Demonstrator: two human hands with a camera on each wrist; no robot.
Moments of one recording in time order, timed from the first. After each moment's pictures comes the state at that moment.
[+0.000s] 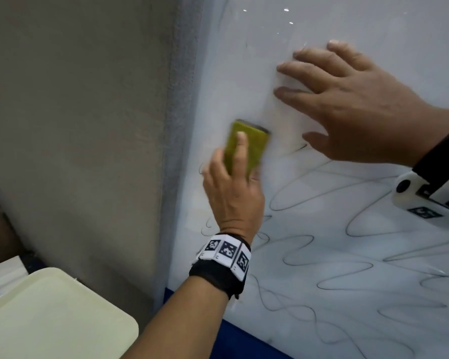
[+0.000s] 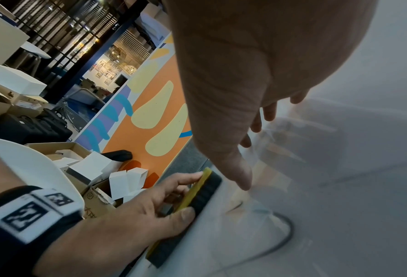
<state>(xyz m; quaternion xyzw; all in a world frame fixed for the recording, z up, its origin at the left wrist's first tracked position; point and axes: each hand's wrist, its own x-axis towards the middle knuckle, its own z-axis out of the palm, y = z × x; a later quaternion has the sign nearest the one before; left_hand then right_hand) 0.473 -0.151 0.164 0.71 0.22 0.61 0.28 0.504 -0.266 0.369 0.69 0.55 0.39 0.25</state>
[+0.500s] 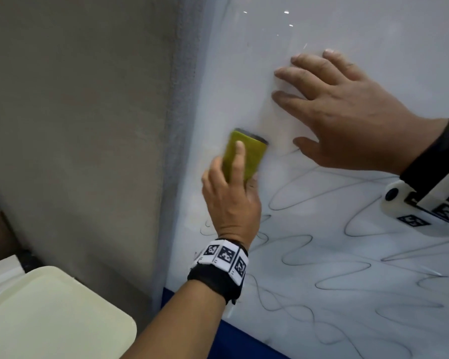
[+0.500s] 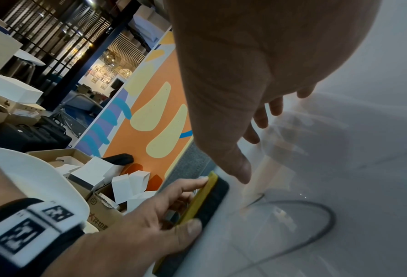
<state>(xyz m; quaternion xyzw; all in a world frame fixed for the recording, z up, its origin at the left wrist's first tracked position) 0.471 -0.152 0.148 0.72 0.22 0.59 0.29 0.499 -0.261 0.359 0.71 0.54 0.38 0.24</state>
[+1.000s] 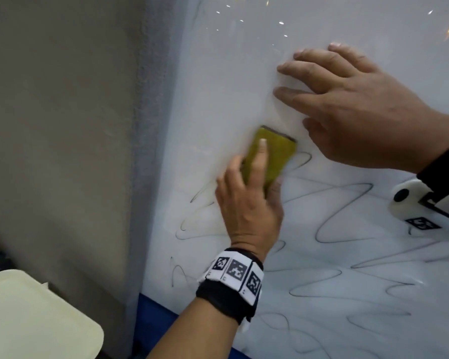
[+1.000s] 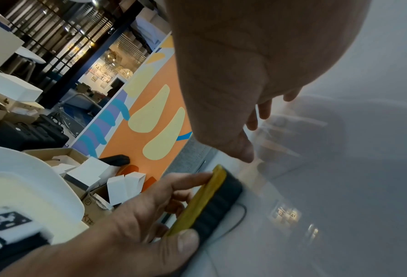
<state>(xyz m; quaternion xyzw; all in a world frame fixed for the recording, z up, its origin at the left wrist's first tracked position) 0.486 -0.216 0.181 0.71 0.18 0.61 0.31 0.514 -0.298 0.384 0.68 0.56 0.41 0.24</state>
